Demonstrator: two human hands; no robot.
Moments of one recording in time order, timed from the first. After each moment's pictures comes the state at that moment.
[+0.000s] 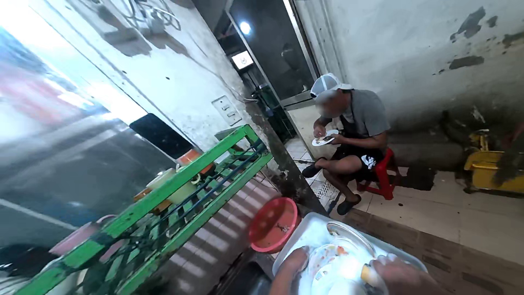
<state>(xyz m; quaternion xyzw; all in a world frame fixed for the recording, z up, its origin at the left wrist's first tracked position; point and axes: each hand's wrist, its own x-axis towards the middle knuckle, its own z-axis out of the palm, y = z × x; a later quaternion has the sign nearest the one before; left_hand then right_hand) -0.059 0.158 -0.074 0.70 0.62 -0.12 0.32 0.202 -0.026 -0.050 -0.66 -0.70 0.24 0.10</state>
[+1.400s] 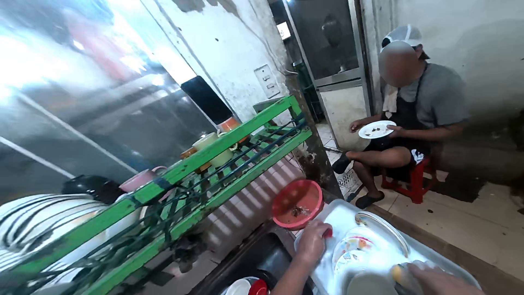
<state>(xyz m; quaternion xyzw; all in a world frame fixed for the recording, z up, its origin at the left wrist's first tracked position) -0.075 0.141 -0.065 0.82 0.55 0.09 0.14 0.207 -0.018 -0.035 -0.67 -0.68 0.30 0.00</state>
